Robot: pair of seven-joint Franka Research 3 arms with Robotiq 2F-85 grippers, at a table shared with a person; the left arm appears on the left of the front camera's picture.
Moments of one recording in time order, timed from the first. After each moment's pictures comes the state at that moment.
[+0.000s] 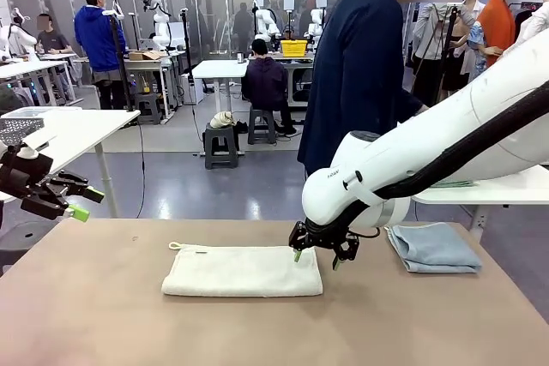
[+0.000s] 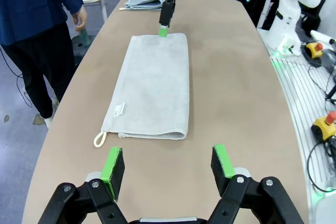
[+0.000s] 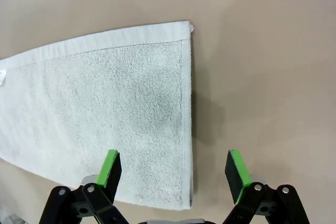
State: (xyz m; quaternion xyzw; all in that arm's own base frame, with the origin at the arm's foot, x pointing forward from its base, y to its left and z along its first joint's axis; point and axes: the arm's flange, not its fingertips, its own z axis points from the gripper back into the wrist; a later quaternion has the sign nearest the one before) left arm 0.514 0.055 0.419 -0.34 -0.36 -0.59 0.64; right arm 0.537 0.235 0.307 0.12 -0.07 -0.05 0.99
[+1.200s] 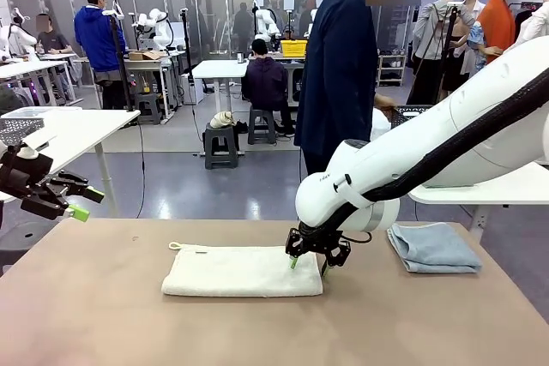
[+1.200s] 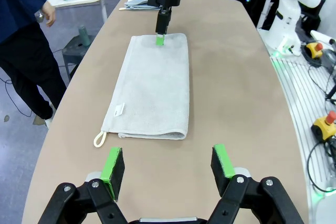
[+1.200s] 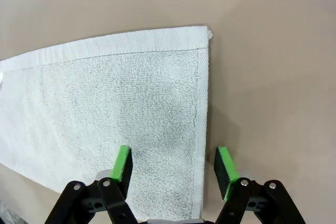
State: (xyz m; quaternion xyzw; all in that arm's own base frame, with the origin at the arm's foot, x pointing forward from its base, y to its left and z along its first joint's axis) left arm 0.514 0.055 0.419 -0.34 -0.36 -0.59 0.64; right arm 0.548 0.243 0.289 0.13 -0.05 -0.04 0.99
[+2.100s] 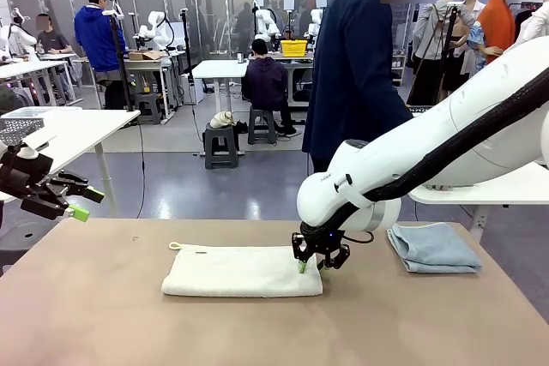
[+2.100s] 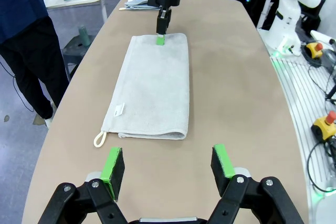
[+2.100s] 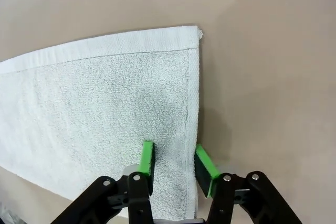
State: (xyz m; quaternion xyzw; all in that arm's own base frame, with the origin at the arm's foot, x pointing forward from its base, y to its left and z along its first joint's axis) left arm 0.514 0.055 0.419 -0.34 -0.36 -0.59 0.64; right arm 0.548 0.240 0.287 0.13 -0.05 -0.05 0.99
